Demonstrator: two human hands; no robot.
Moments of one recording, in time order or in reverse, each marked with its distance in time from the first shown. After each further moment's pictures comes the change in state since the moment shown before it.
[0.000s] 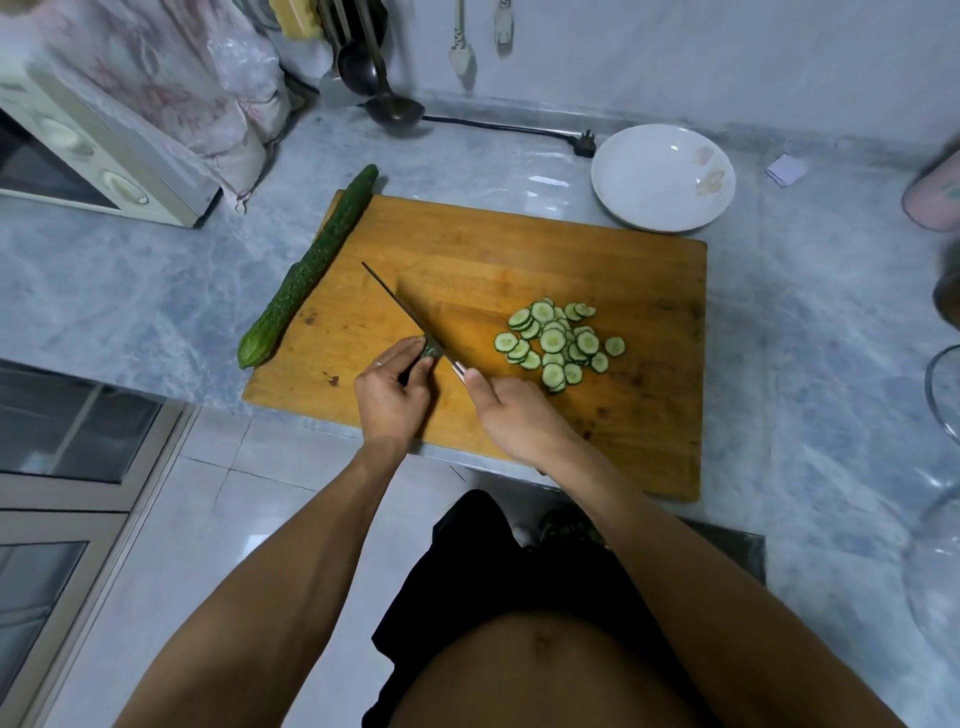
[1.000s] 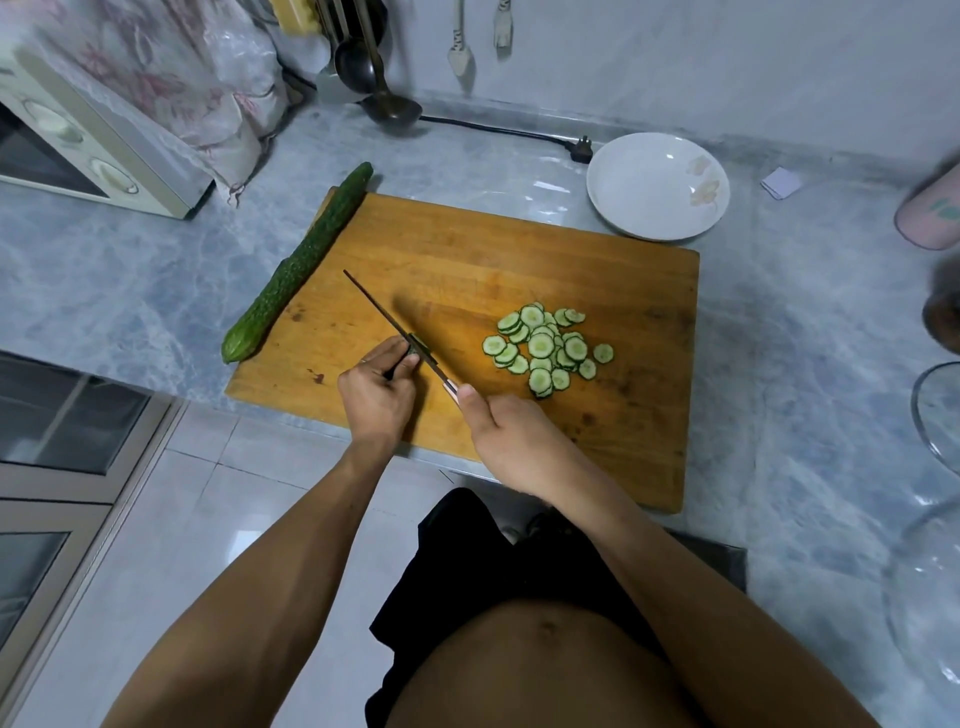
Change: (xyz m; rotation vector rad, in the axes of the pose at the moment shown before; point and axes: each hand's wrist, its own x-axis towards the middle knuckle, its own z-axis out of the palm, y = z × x) left_hand 0.001 0.003 0.007 -0.050 0.055 -0.088; right_hand -0.024 0.004 -0.014 -0.031 -0.061 -0.060
